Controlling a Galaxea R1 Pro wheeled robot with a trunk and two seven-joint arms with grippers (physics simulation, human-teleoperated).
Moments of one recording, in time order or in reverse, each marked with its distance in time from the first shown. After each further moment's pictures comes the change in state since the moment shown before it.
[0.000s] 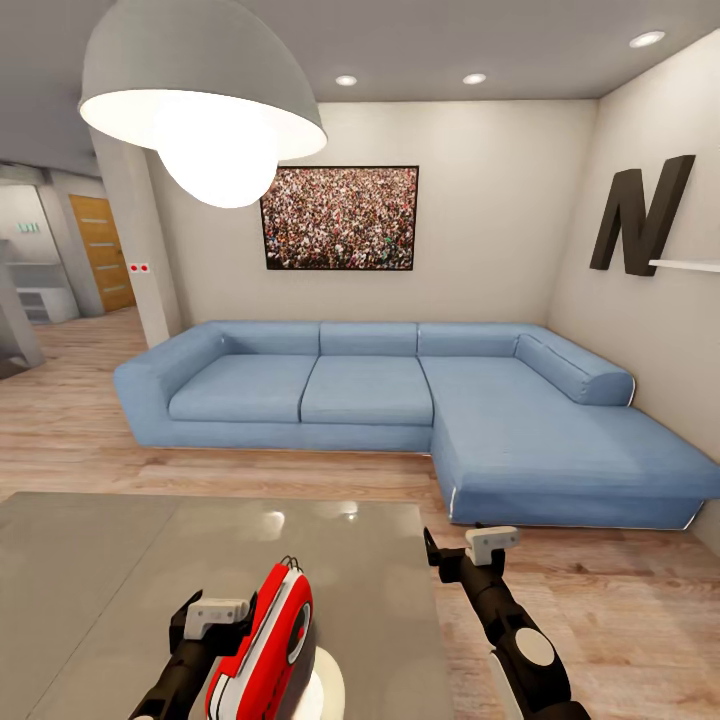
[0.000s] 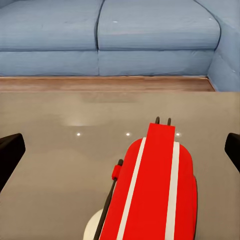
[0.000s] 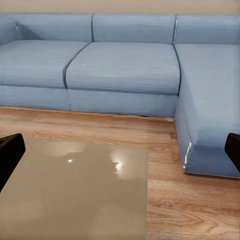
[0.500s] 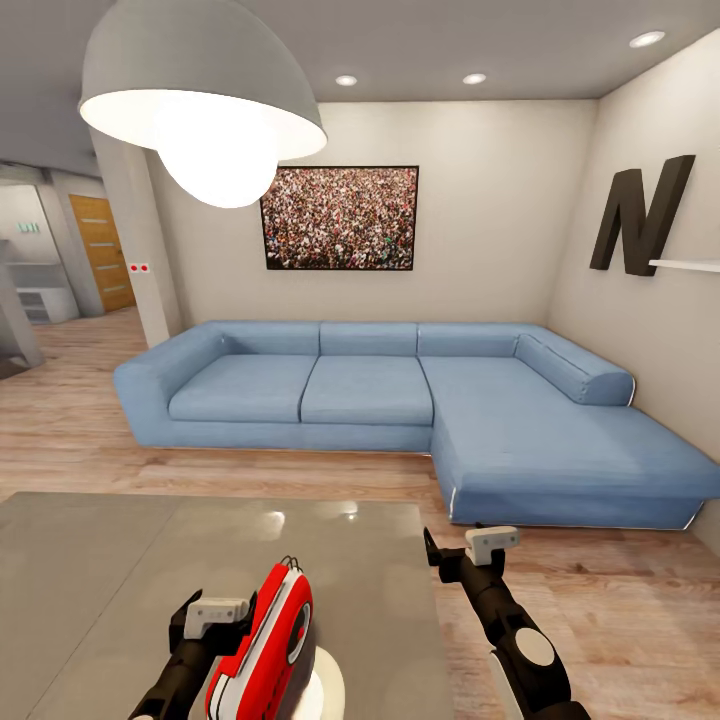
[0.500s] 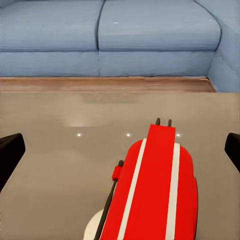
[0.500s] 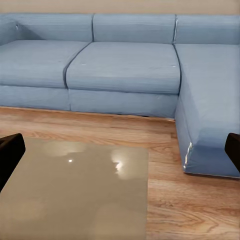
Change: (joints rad) left arm 0.000 0.000 0.001 -0.003 0.000 0.000 0.001; right arm 0.000 0.000 0.000 0.000 -0.001 0.000 0.001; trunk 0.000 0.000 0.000
